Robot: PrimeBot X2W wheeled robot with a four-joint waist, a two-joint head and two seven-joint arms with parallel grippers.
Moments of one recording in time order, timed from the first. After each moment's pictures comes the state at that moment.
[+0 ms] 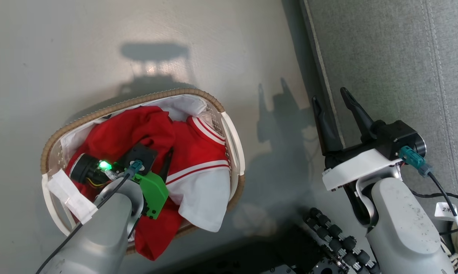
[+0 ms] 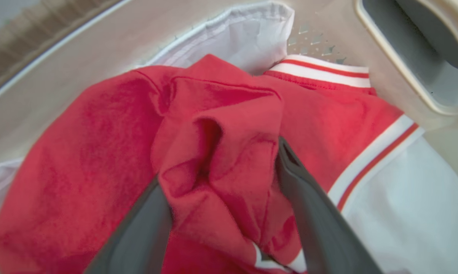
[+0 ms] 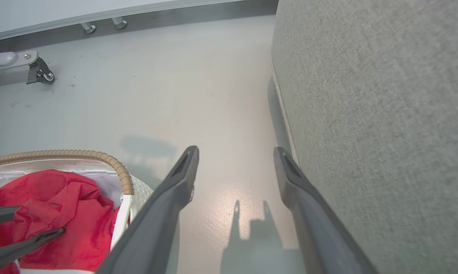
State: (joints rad) left arm -0.67 0.16 -0.63 0.98 -0.19 -0.13 -0.26; right arm -0.41 -0.05 0.15 0.27 0.21 0.13 -0.26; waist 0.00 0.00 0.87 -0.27
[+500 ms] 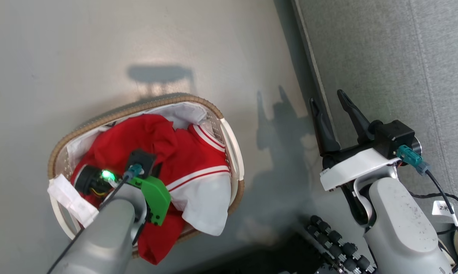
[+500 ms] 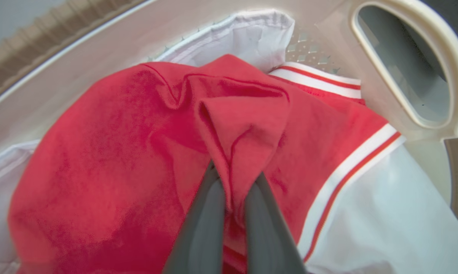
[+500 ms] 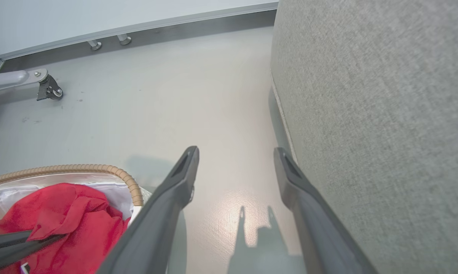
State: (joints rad) left arm -0.68 0.14 -0.67 1.06 -0.31 -0.13 -0.26; right arm -0.42 -0.05 0.17 0.30 0.25 0.13 -0.26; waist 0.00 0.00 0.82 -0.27
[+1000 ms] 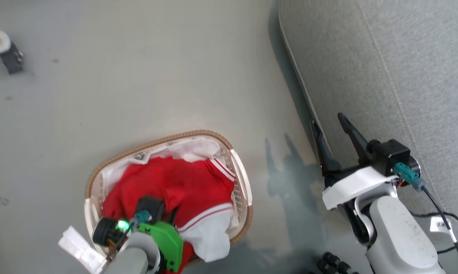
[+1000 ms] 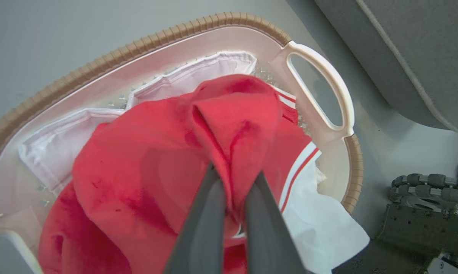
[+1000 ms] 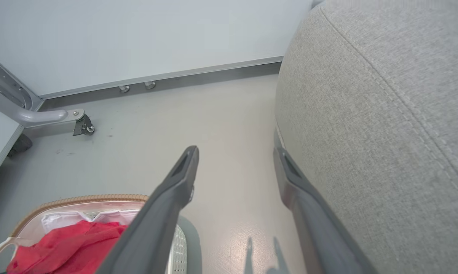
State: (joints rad) left arm -0.44 0.11 -0.62 0.93 -0.38 -0.13 -0.26; right arm -0.36 -0.05 0.16 0.33 0.24 0.13 -0.26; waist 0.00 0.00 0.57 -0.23
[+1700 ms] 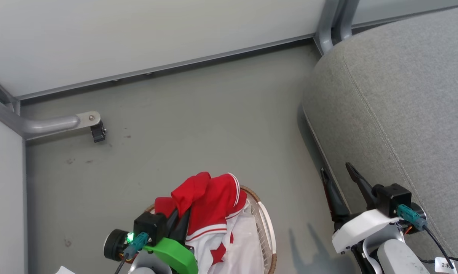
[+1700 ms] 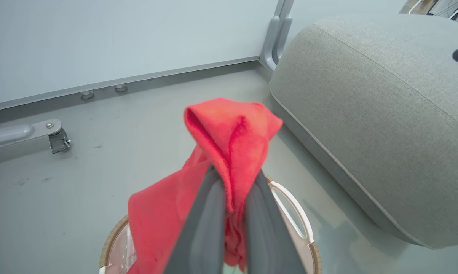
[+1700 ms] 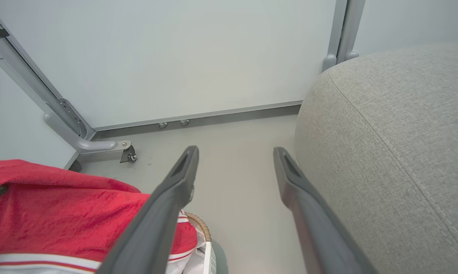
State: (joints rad) left arm -0.18 0.08 -0.44 0.51 -0.31 -0.13 -0.26; right arm -0.18 -0.06 0.13 0.35 0.24 0.13 -0.26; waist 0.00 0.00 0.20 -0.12
